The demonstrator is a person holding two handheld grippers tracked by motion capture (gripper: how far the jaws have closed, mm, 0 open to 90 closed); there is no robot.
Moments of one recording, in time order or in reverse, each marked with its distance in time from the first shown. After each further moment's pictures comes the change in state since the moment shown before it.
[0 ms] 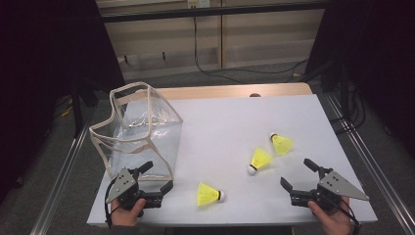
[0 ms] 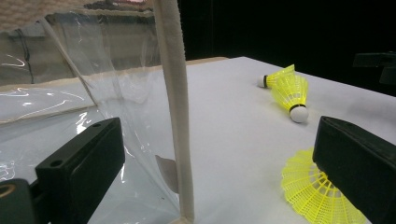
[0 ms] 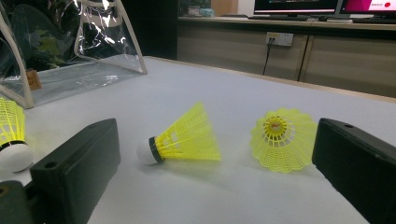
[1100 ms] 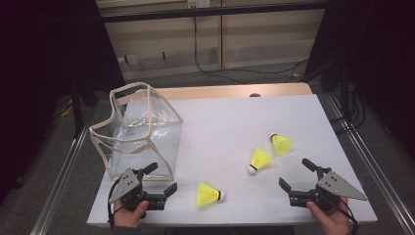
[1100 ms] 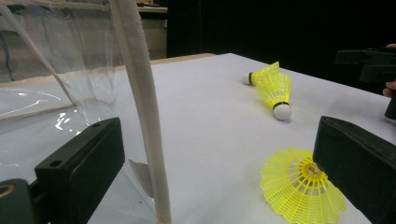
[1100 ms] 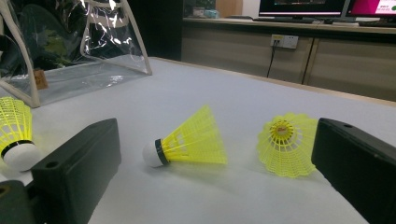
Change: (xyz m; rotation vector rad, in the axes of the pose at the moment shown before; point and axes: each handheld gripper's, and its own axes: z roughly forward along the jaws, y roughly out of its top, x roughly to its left) left arm -0.009 0.004 0.005 0.018 -0.050 -0.007; right arm 0.003 0.002 0.002 -0.004 0.021 -0.011
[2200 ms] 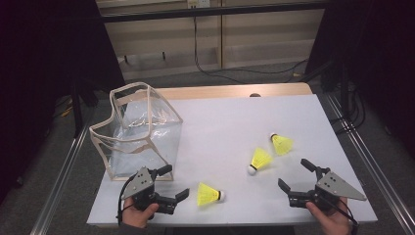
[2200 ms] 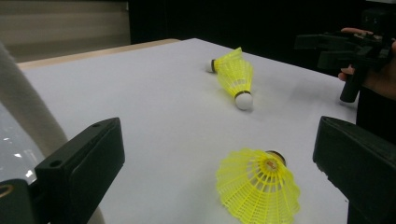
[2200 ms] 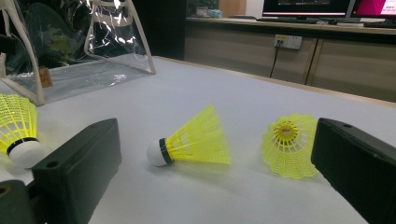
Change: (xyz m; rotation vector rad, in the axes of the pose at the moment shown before) left arm -0.018 0.007 0.022 0.079 -0.146 0.021; right arm 0.002 0.000 0.000 0.000 0.010 -0.003
